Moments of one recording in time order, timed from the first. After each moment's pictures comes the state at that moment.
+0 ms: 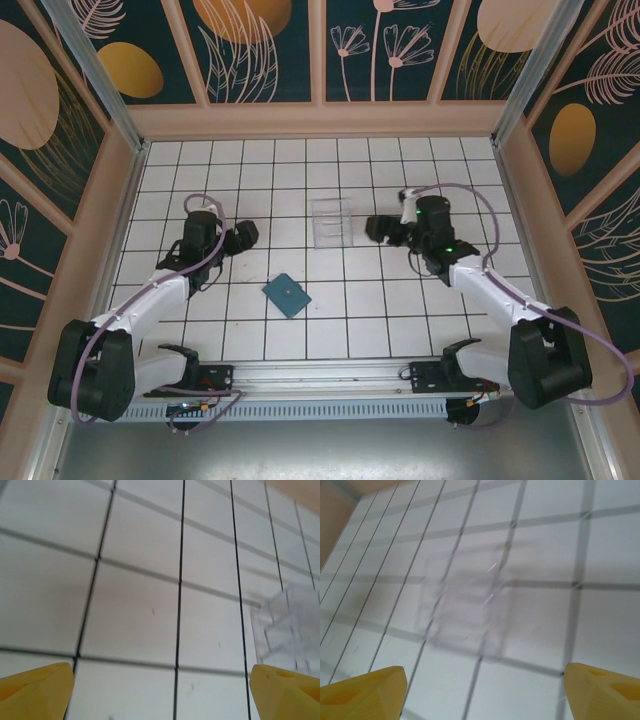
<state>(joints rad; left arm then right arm) -0.29 1.19 0.57 -0.07 0.06 -0.61 0.40 1.22 0.68 -0.07 -0.29 0.38</state>
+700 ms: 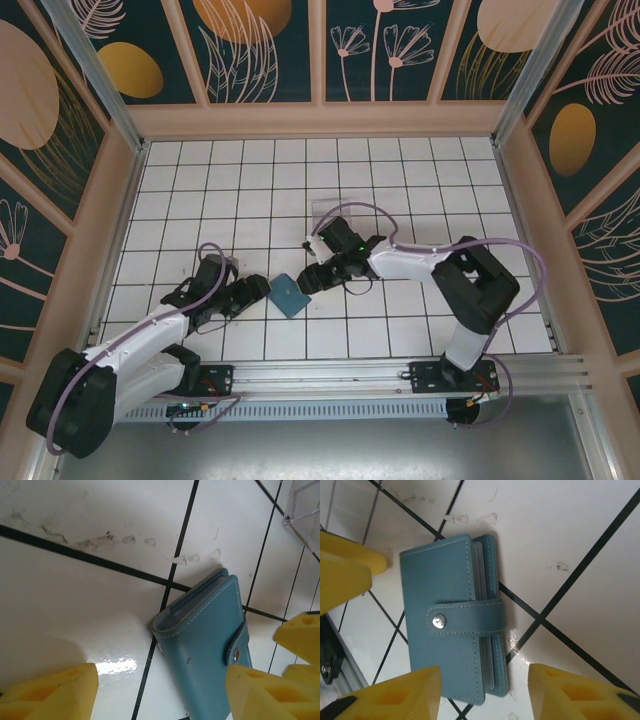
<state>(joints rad) -0.46 1.00 0.30 -0.21 0.30 -0.99 0.85 1.75 0.97 -0.24 -0.46 0.39</state>
